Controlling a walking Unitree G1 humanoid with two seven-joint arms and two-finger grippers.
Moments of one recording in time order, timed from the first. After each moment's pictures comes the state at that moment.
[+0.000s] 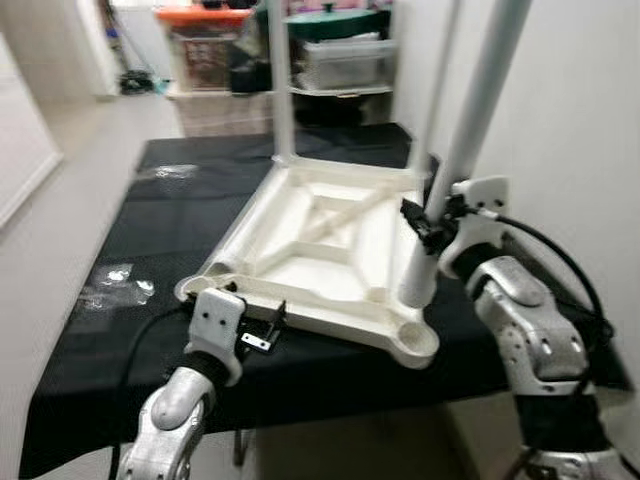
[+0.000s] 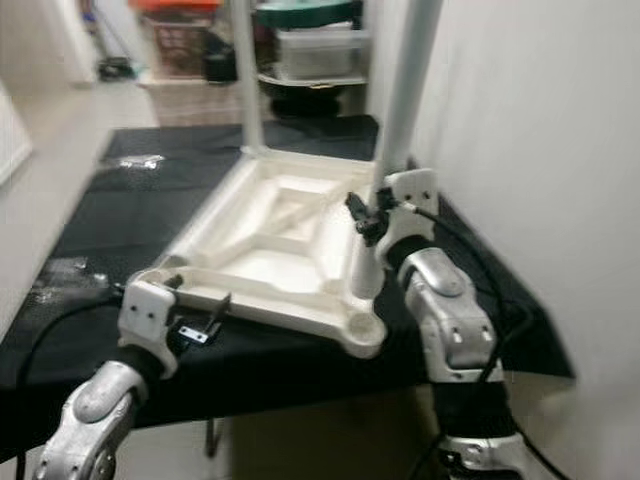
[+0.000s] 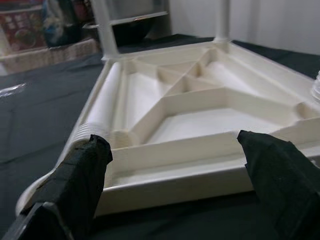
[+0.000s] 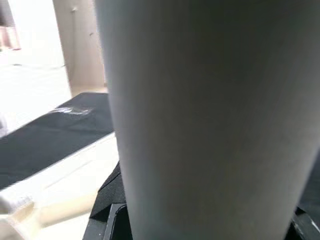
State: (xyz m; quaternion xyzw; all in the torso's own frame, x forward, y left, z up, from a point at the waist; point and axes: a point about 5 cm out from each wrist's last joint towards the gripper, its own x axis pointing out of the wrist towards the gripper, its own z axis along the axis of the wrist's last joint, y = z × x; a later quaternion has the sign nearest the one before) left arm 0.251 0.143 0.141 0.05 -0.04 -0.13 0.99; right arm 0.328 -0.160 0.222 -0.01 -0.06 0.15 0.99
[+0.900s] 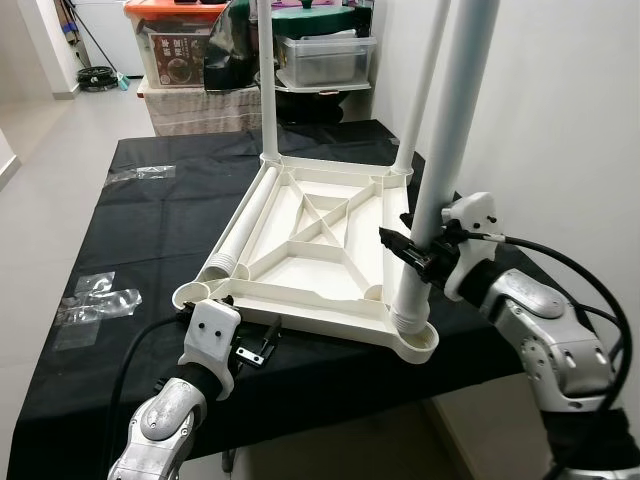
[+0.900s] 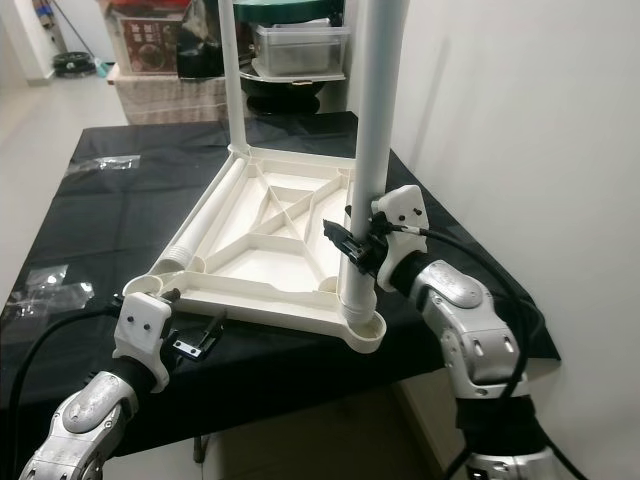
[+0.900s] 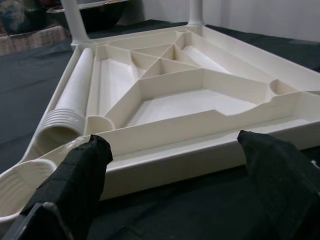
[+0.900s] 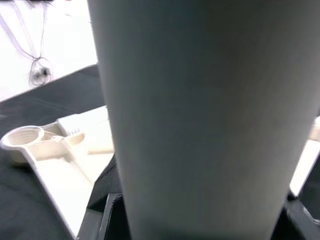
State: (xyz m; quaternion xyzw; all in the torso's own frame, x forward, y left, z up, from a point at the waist) left arm 0.245 0.140 0.128 0.05 -0.01 -0.16 0.99; right arm 0.305 -0.183 0.215 -0.06 -0.01 0.30 0.95
